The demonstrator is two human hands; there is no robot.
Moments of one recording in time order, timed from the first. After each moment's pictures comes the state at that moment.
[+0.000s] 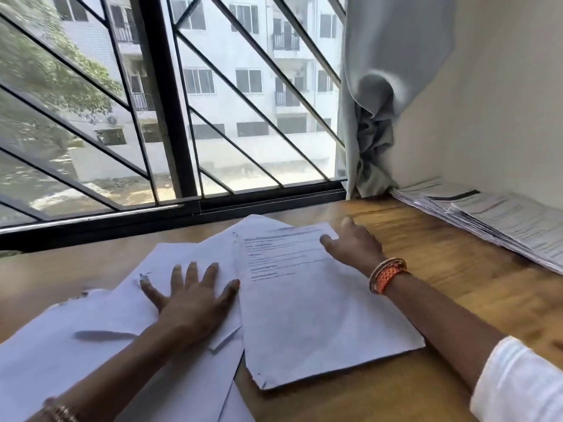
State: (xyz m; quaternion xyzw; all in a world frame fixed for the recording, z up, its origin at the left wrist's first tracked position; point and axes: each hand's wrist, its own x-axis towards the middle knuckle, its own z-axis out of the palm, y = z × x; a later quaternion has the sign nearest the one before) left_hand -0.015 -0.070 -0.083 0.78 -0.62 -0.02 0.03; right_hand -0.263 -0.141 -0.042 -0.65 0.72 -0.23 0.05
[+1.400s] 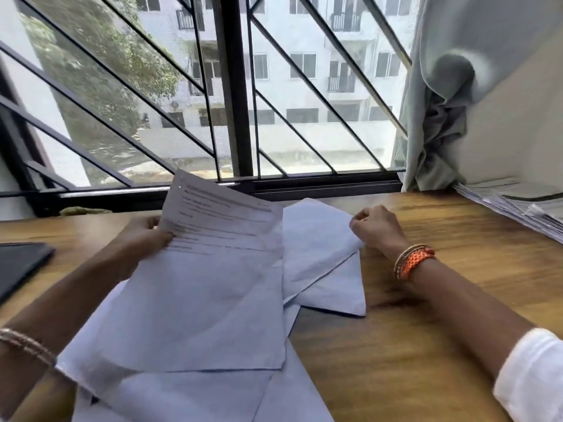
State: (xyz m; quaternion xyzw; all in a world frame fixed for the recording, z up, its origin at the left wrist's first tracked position) left_hand 0.117 -0.023 -0.023 0.70 -0.45 -0.27 0.48; right_hand -0.223 -0.159 -0.049 -0.67 0.65 -0.32 0.17
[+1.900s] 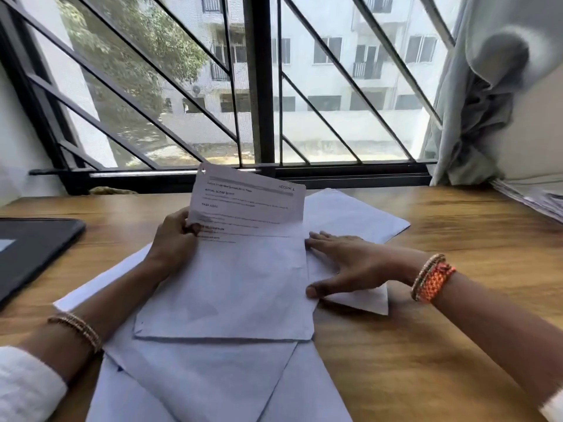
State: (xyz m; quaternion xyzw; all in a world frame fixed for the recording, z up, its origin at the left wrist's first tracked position) left_hand 0.121 -0.026 -0.066 0.70 -0.50 -0.14 0.49; right_hand -0.179 -0.100 -0.051 -0.93 0.35 0.05 0.13
